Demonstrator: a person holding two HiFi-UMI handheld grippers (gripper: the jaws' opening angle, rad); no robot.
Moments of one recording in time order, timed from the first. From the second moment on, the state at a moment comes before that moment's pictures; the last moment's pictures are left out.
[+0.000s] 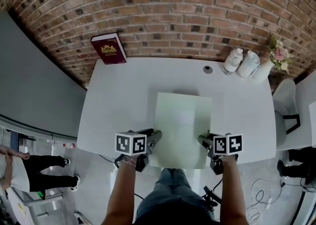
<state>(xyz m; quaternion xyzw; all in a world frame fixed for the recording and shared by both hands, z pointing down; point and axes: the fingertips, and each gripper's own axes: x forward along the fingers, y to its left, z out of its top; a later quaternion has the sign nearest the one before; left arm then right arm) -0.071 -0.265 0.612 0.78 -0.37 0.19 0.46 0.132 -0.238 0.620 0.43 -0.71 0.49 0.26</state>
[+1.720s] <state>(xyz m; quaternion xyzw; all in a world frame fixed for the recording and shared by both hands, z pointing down) -0.077 -0.313 0.459 0.86 -0.41 0.08 0.30 0.131 -0.290 0.468 0.50 -0.80 0.32 0.13</state>
